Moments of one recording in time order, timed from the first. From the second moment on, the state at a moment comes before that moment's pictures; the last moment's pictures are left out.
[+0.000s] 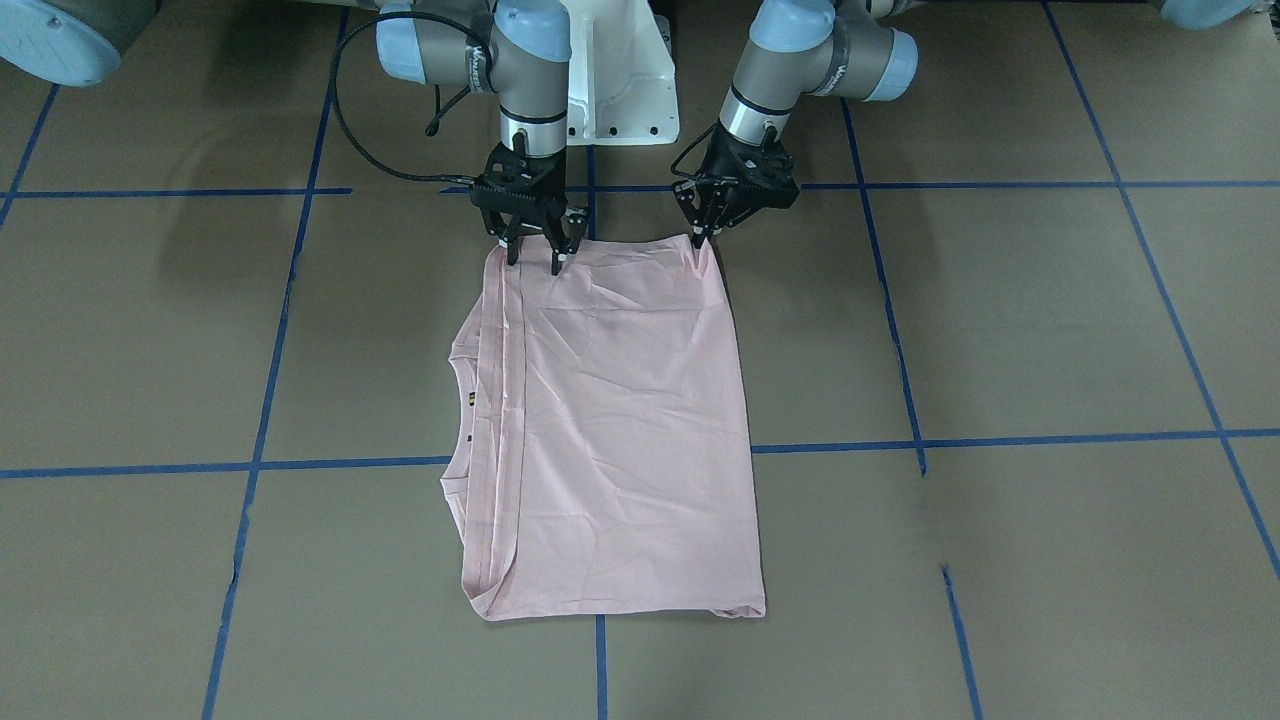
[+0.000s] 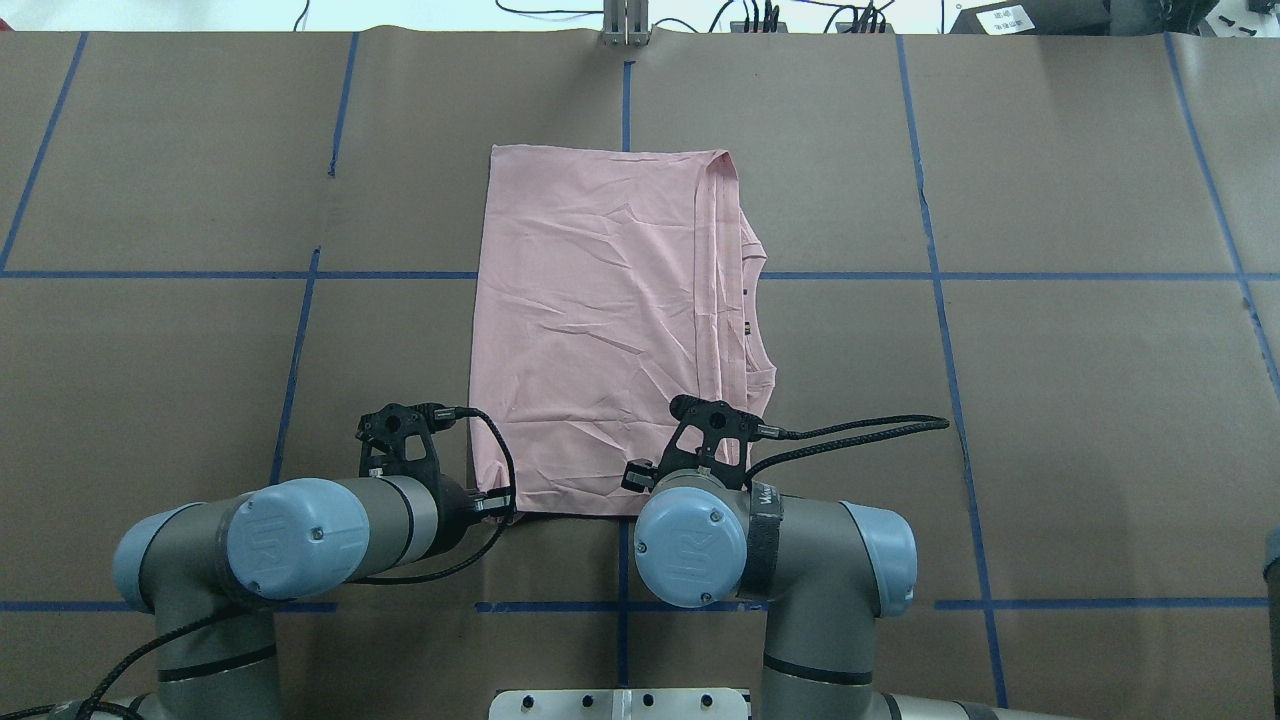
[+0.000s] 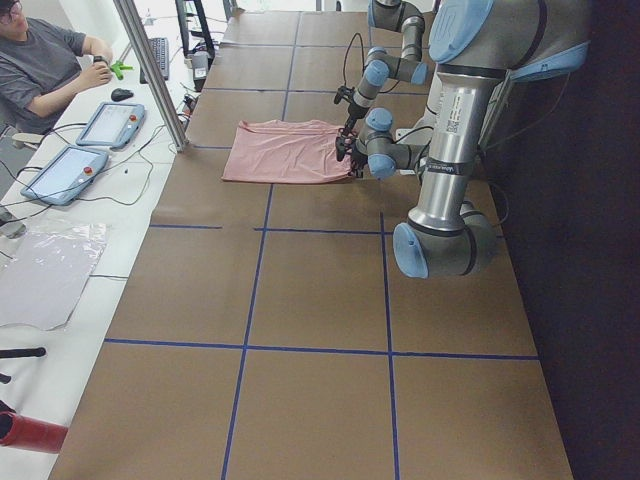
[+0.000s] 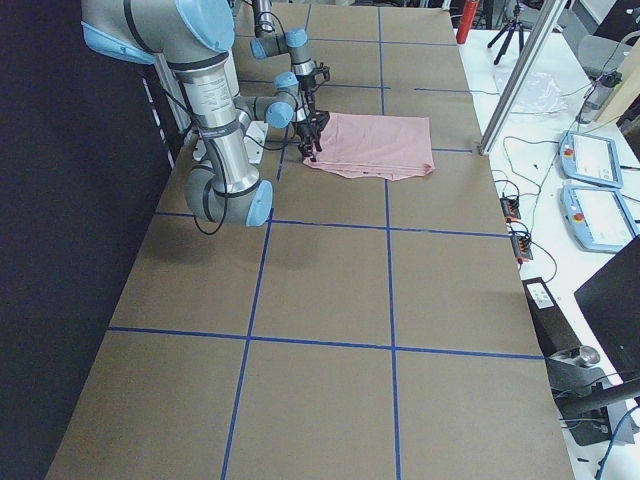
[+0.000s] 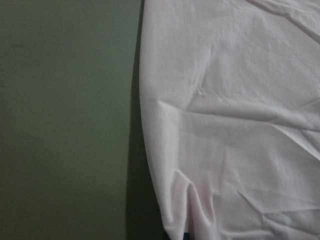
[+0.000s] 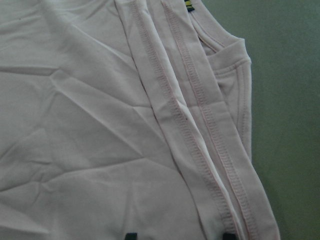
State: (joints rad) left arm -0.27 -1.87 -1.86 -2.04 -1.55 -1.54; right arm 0.21 -0.98 1.72 -1.60 1.37 1.74
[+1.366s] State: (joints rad) left arm -0.26 -1.88 -1.85 -2.04 -1.55 -1.53; right arm 0.21 -1.02 1.78 -1.60 1.37 1.74
